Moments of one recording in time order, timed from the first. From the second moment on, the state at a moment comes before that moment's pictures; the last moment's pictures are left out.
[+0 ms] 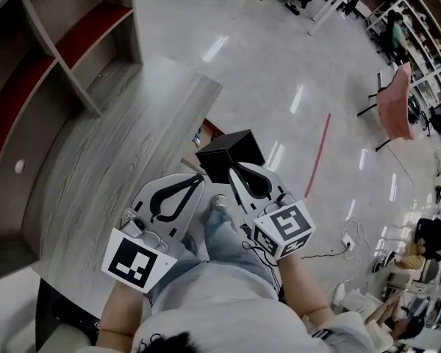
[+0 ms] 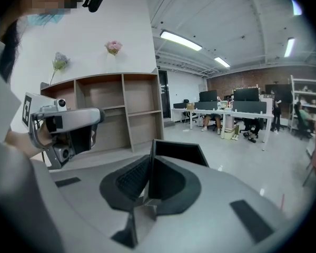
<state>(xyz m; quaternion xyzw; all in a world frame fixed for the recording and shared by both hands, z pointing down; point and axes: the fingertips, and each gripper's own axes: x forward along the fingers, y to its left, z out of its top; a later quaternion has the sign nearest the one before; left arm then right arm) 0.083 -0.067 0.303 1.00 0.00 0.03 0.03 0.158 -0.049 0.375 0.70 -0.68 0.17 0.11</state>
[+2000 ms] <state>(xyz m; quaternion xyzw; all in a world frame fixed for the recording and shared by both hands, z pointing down) 0.196 -0.100 0.411 0.99 -0.05 0.13 0.08 0.205 -0.146 0.630 0.56 -0.76 0.28 0.18</state>
